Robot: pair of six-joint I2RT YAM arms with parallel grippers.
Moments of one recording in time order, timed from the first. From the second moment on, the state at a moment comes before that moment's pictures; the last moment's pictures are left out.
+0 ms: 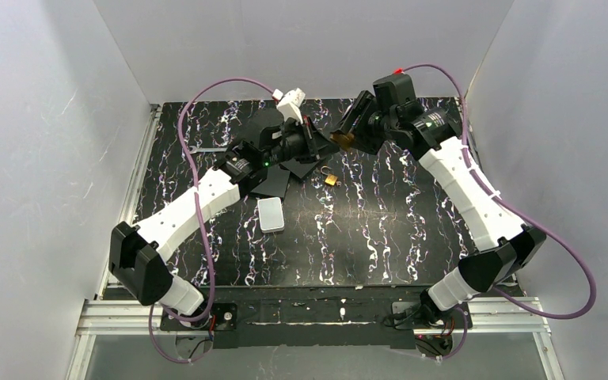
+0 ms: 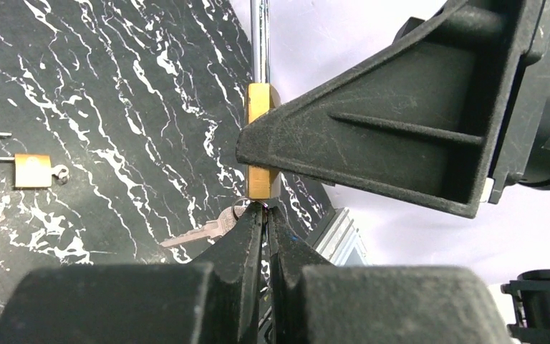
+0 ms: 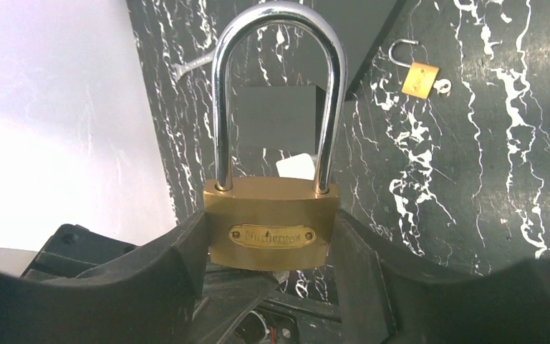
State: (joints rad) left arm -0.70 1.48 1.34 -0.11 0.27 -0.74; right arm 0.57 1.54 1.81 -0.94 -0.03 0.96
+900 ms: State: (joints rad) left arm -0.69 1.41 1.30 -0.09 0.30 -0.64; right arm 0.57 1.54 1.88 -1.02 -0.03 0.97
